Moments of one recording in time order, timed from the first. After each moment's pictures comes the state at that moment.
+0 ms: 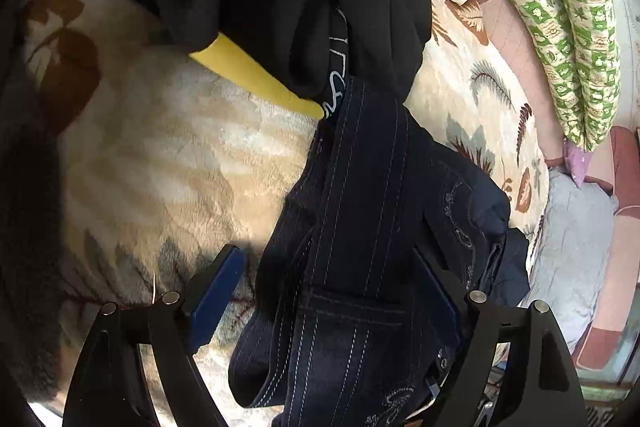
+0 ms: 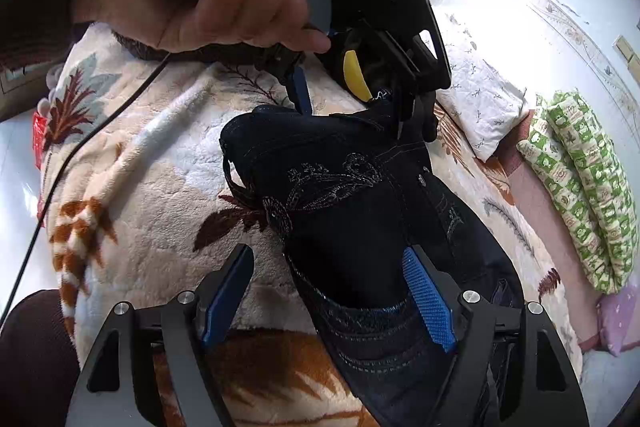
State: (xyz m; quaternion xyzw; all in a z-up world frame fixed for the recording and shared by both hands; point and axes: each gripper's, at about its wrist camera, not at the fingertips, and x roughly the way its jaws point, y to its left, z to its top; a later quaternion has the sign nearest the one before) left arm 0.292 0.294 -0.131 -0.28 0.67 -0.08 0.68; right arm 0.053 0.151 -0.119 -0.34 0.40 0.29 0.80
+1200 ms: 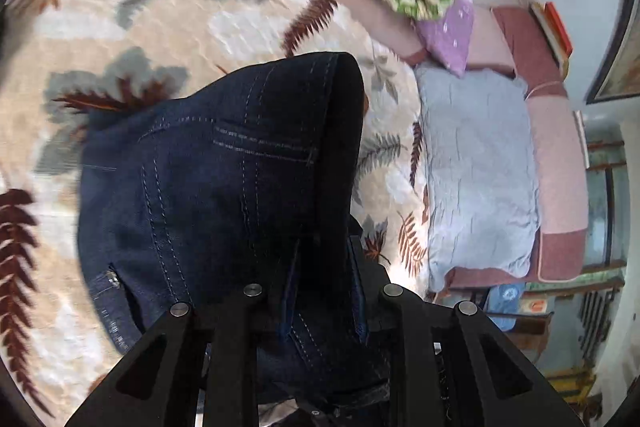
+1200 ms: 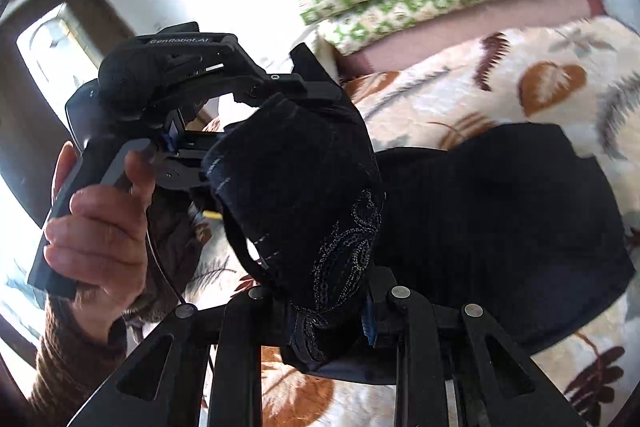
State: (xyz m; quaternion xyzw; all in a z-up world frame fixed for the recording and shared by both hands) left arm 0.296 -0.034 -0.067 -0.24 0.65 -0.32 0.64; right arm 0.105 -0.137 -0.057 0.27 0.46 0.14 0.83
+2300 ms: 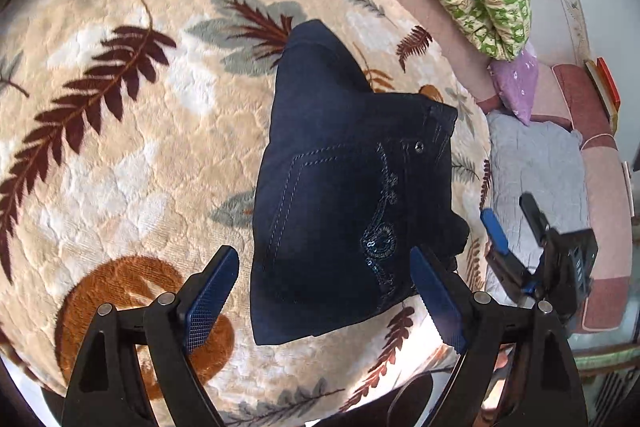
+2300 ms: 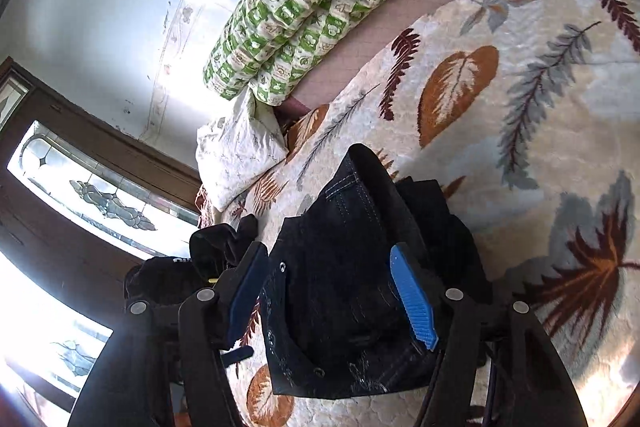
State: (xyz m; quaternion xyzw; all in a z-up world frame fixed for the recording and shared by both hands) left arm 0.146 0.009 -0.103 -0.29 0.61 -0.16 0.72; right arm 0.159 -0.299 -0.062 0.39 0.48 0.13 0.77
